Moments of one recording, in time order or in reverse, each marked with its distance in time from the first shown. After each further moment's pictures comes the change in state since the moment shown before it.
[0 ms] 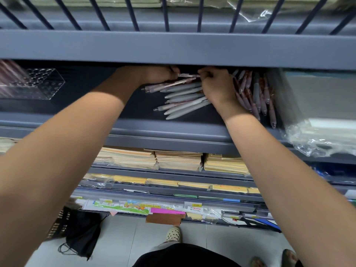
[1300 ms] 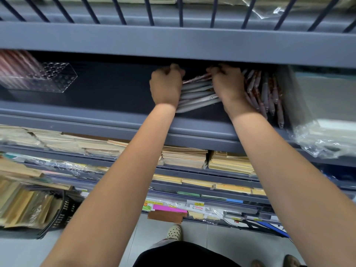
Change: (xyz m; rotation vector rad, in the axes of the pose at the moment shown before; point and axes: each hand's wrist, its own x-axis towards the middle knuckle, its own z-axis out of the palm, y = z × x) left_hand -0.029 0.039 0.059 -0.950 0.762 -0.353; right_hand -0.003 -0.005 -0.003 0.161 0.007 0.079
